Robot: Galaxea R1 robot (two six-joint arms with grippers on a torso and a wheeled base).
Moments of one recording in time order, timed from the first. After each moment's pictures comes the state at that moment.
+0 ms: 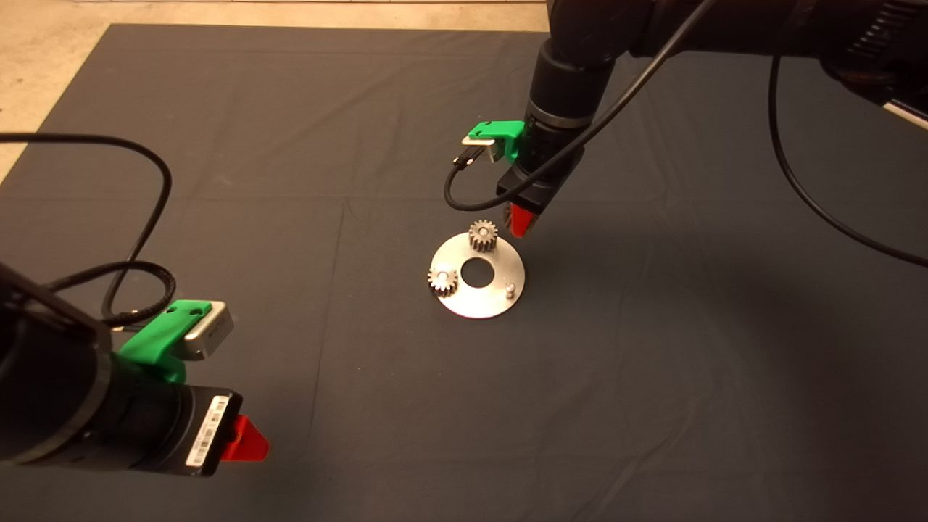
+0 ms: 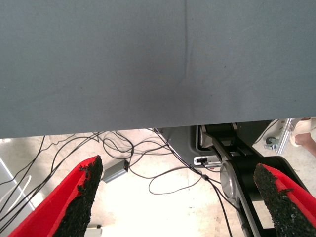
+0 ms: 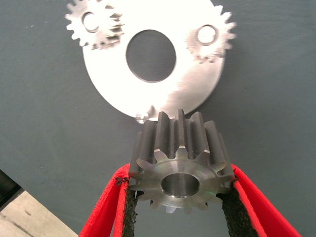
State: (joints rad) left arm -0.58 2.08 -0.34 0.05 1.53 -1.68; right arm 0.57 2.89 -1.45 0.05 -1.53 0.50
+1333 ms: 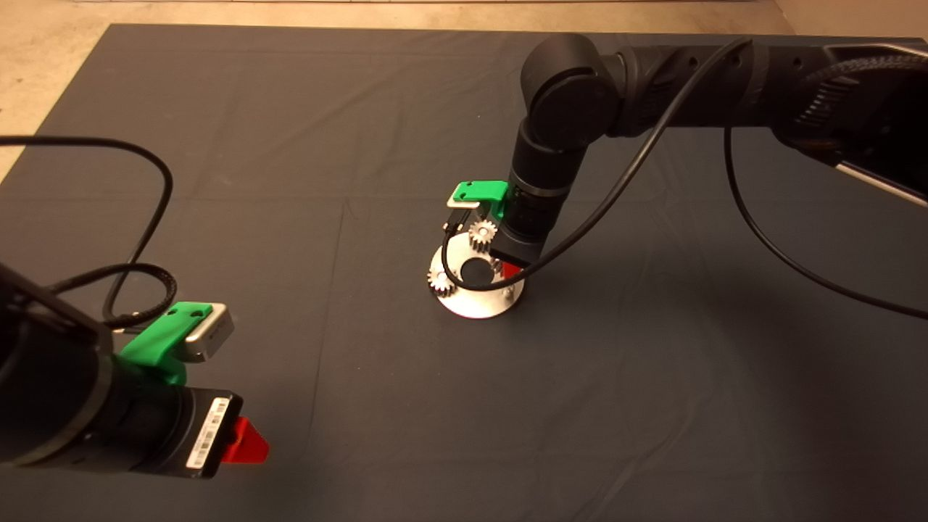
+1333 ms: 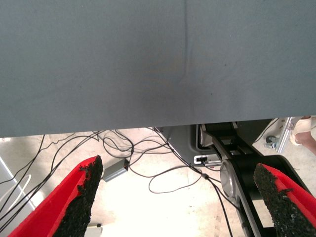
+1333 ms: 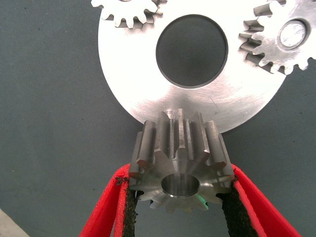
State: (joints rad) left arm -0.58 2.08 -0.34 0.05 1.53 -1.68; right arm 0.45 2.90 -1.36 -0.10 -1.53 0.44
